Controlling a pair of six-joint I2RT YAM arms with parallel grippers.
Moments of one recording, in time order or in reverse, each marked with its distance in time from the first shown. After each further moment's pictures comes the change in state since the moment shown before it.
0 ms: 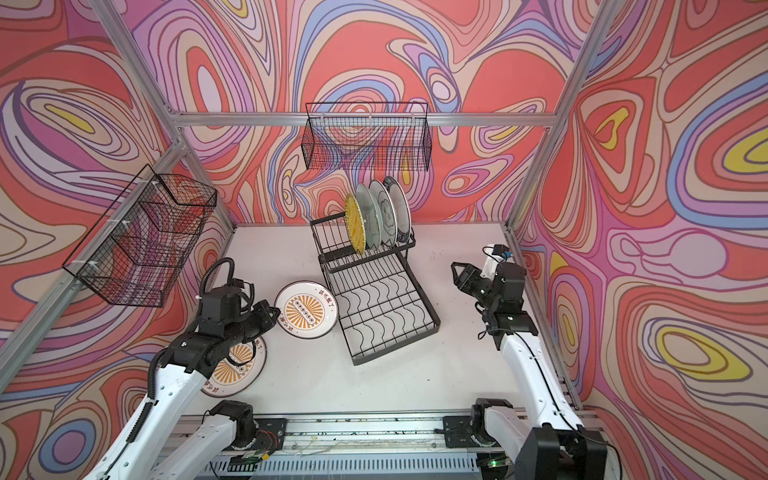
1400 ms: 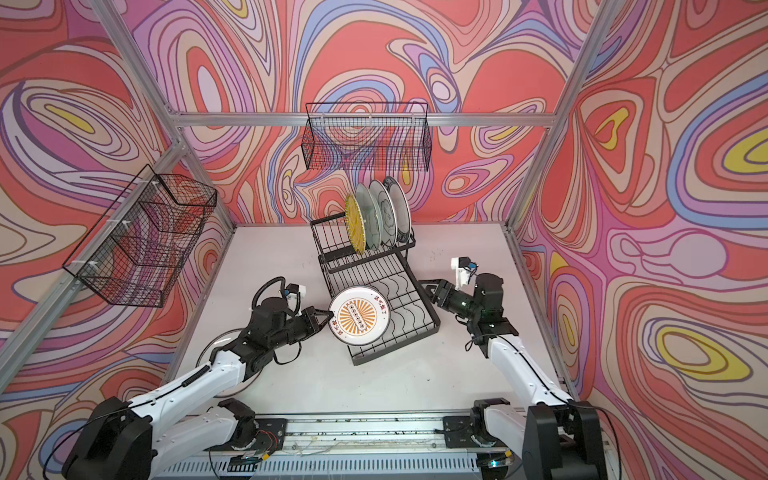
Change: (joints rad) left arm -0.297 0.278 -0.330 0.872 0.160 -0.224; right arm 0.193 0.106 -0.166 0.291 -0.365 0.201
